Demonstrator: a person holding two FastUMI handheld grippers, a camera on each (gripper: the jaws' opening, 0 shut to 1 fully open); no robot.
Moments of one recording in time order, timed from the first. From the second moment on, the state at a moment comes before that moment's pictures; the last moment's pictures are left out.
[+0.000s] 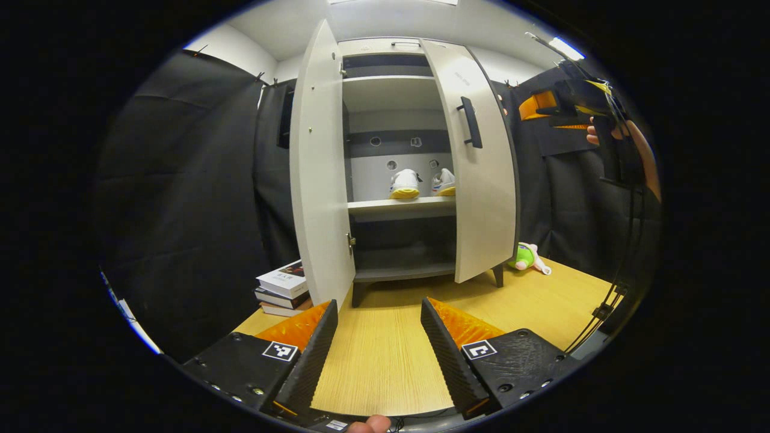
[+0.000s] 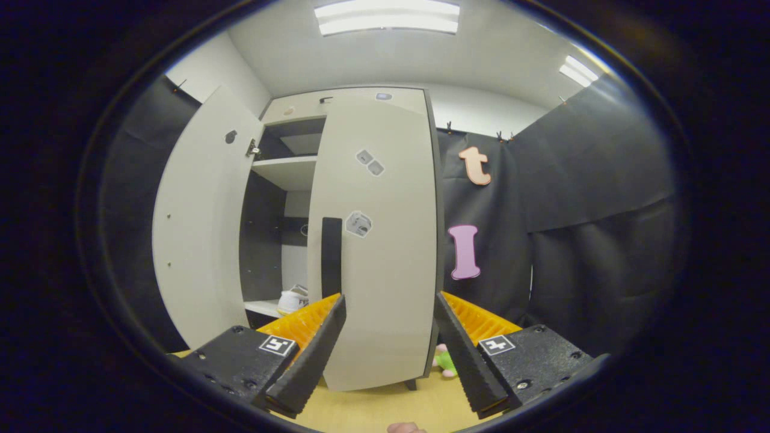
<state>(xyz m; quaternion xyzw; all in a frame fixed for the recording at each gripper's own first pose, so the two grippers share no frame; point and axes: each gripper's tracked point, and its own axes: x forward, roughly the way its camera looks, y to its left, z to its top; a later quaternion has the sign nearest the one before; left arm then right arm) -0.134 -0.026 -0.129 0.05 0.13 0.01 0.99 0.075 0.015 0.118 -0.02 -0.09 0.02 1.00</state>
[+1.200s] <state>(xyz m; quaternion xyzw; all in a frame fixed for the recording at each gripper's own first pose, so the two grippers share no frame) -0.109 -0.021 -0.053 0.03 0.07 0.01 1.00 0.021 -0.006 -0.030 -0.04 0.01 -0.01 1.00</state>
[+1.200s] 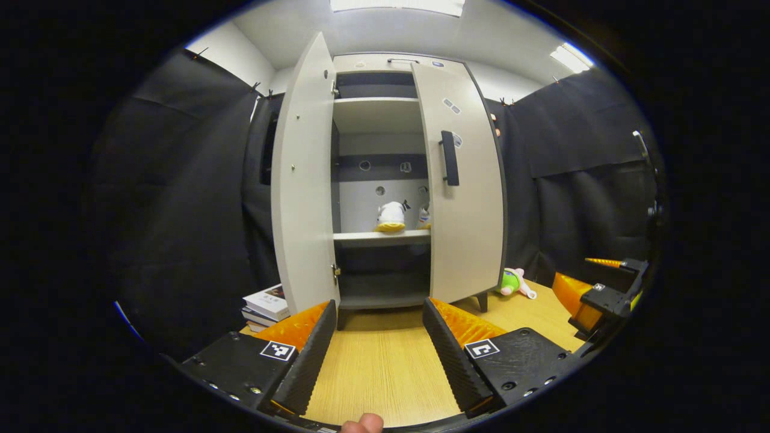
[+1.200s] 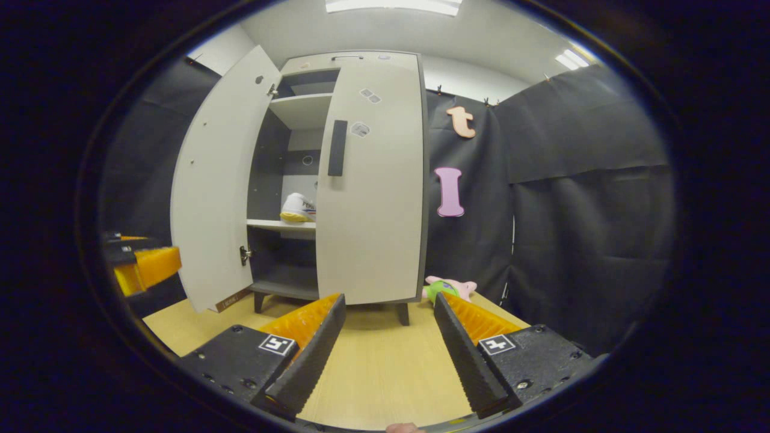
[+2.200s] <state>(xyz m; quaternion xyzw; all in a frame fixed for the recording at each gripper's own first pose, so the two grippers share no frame) 0.027 0.215 0.101 -0.02 0.01 0.14 0.99 0.031 -0.010 -0.033 -0.04 0.03 -0.01 1.00</state>
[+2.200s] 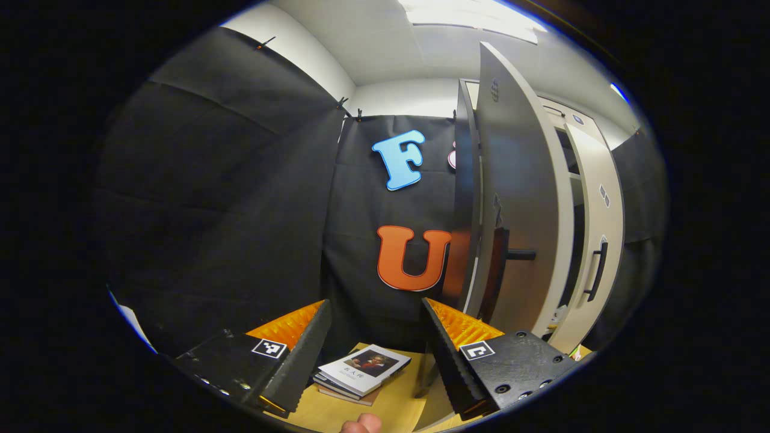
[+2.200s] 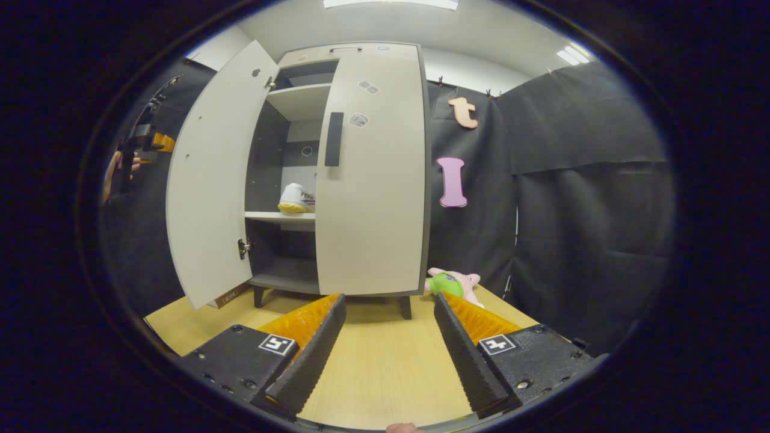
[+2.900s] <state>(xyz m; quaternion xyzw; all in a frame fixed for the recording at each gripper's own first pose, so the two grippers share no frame) 0.037 0.197 0.106 -0.01 0.01 0.13 0.99 0.045 -0.011 -0.026 -0.04 0.03 0.00 1.00</state>
